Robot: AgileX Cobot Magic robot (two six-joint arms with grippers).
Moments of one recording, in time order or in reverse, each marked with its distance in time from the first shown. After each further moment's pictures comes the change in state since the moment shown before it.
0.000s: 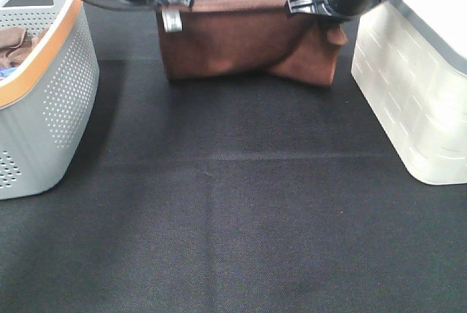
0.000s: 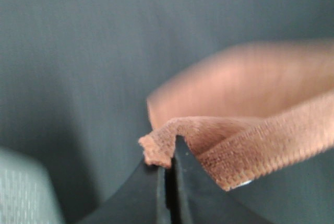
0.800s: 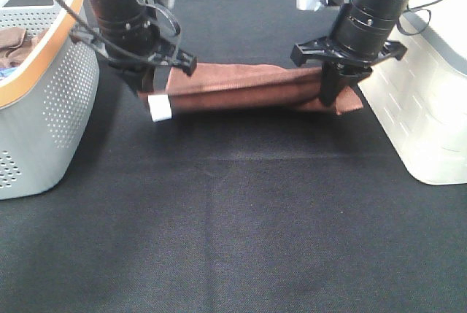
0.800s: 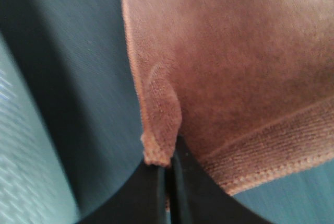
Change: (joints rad) left arm -0.078 0.006 -0.005 -0.257 0.655 0.066; right arm -0.023 0.000 0.001 0.436 0.599 -0.364
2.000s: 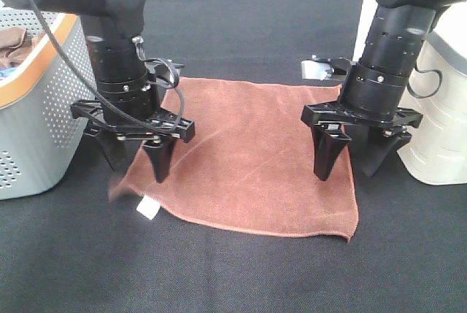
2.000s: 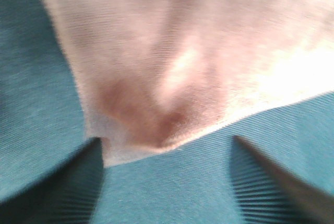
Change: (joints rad) left arm 0.000 0.022 0.189 -0.216 0.078 0.116; right arm 0.000 -0.003 0.225 0.055 0.093 0.001
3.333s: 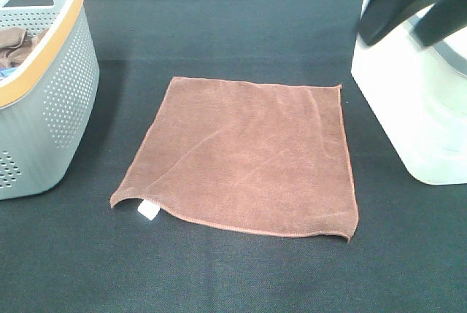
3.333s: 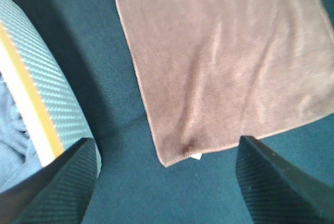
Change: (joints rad) left arm 0.000 -0.566 -0.092 0.145 0.007 -0.006; right arm 0.000 -0.640 0.000 -0.005 0.022 0.058
